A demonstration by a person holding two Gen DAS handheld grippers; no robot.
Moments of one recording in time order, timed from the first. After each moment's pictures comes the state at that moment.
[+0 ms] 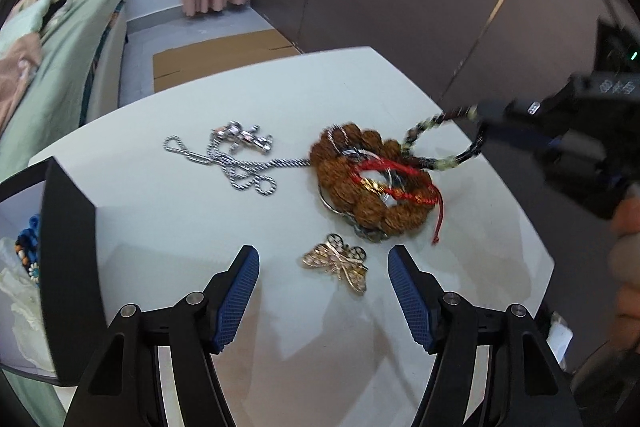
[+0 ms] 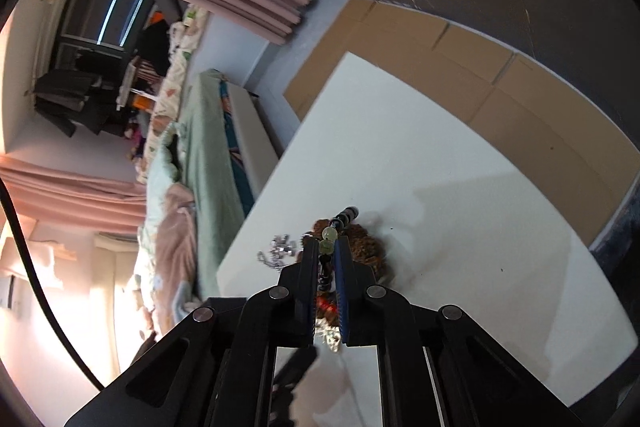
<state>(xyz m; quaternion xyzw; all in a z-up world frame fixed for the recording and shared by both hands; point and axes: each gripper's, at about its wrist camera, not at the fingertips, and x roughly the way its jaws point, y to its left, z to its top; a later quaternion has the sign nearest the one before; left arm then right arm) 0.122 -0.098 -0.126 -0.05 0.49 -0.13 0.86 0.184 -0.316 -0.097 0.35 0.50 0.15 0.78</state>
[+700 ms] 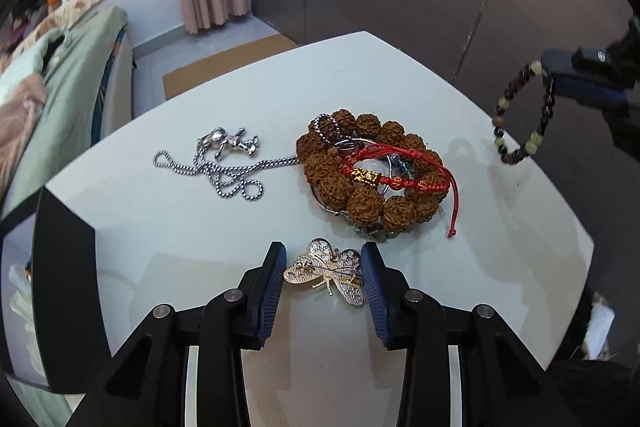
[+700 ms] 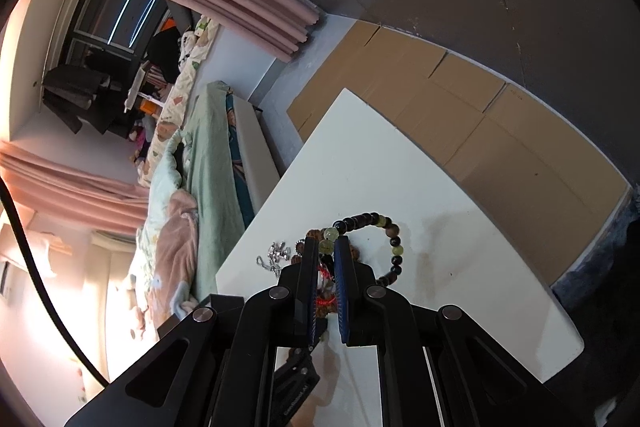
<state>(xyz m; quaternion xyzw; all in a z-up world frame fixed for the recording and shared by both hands) 0.128 -0.119 -0.136 0.01 0.48 -0.10 0.87 0.172 -0.345 -0.073 0.34 0.48 0.15 0.80</state>
